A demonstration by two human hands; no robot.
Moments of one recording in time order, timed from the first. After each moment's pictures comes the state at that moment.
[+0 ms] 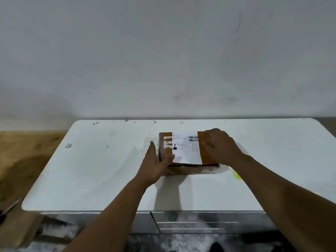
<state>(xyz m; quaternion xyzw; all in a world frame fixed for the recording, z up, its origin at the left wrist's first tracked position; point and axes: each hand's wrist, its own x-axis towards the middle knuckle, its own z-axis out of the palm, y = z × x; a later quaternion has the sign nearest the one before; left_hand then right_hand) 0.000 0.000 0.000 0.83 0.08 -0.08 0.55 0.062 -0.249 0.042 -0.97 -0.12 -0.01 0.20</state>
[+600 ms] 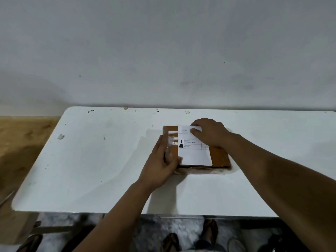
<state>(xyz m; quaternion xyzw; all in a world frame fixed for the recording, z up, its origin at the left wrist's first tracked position) 0.012 0.005 -0.015 0.87 -0.01 -0.03 0.50 0.138 -0.194 0.025 -0.97 -0.14 0.16 0.14</state>
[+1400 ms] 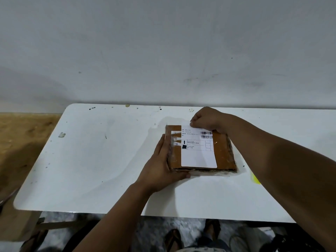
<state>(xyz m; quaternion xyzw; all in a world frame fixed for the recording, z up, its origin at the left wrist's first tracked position) 0.013 0.012 -0.015 0.89 -0.05 -0.07 0.45 0.176 -0.172 0.047 -0.91 -0.06 0.27 0.30</state>
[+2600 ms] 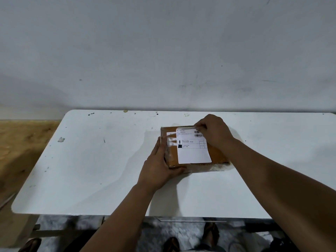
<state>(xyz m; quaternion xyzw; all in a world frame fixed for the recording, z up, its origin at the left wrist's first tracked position) 0.015 0.004 -0.021 0.91 0.00 -0.03 0.41 0.136 -0.201 0.024 -0.96 -0.09 0.02 0.26</state>
